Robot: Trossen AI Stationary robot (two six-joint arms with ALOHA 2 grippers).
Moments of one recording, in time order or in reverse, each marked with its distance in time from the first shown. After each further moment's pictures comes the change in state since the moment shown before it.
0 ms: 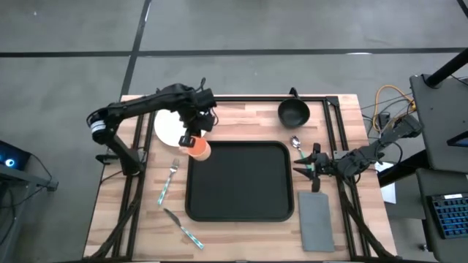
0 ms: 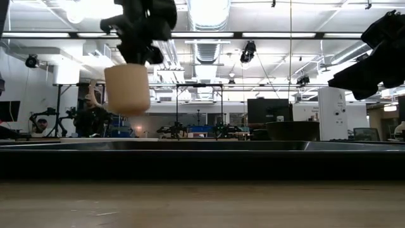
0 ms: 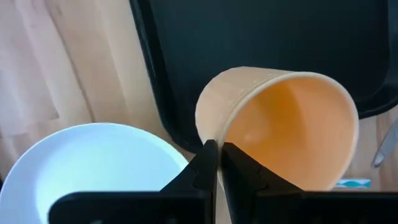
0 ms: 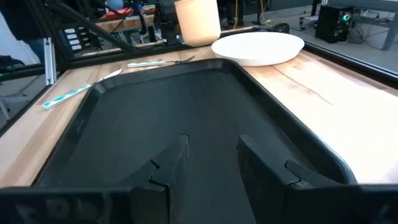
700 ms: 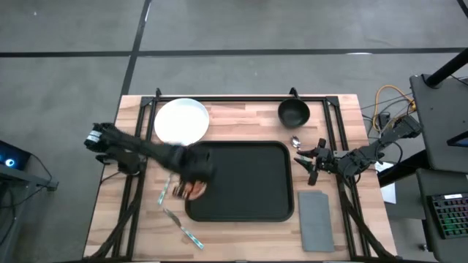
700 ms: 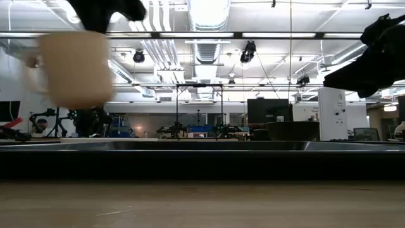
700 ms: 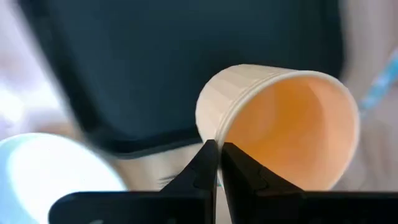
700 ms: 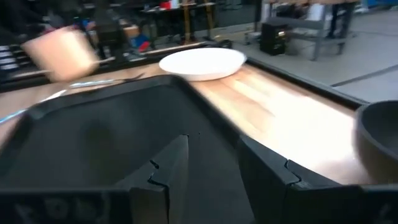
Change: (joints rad) left arm -0.674 -0.018 0.008 -0.054 -0.287 -0.593; right arm 0.000 -0.024 0.000 -0.014 0.196 -0.002
